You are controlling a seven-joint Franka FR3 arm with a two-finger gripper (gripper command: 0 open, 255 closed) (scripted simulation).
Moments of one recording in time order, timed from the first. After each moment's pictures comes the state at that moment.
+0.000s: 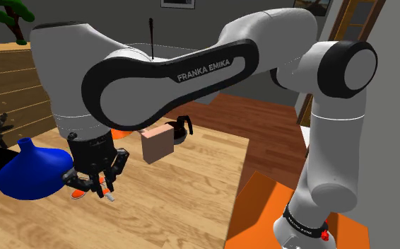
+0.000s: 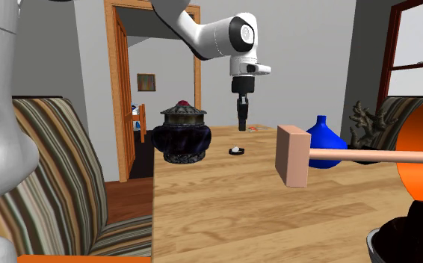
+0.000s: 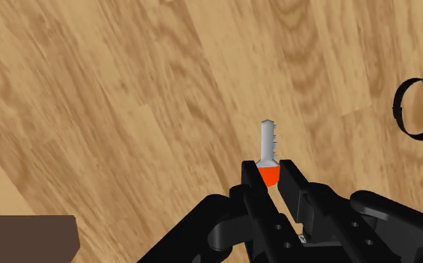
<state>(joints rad) 0.16 0.27 0.75 -1.64 -0.20 1.84 1.01</state>
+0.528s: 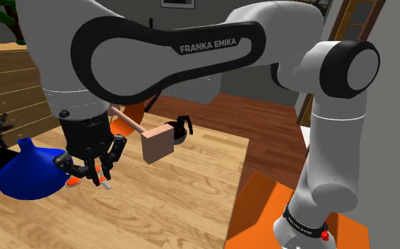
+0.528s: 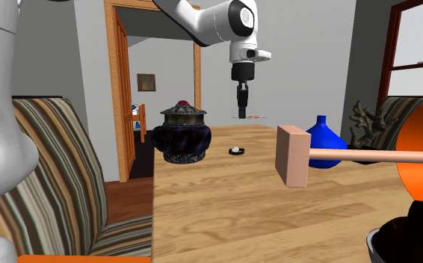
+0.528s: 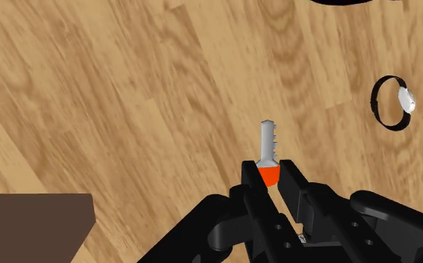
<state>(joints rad) 0.17 0.27 0.75 -1.54 -0.19 1.73 1.01</state>
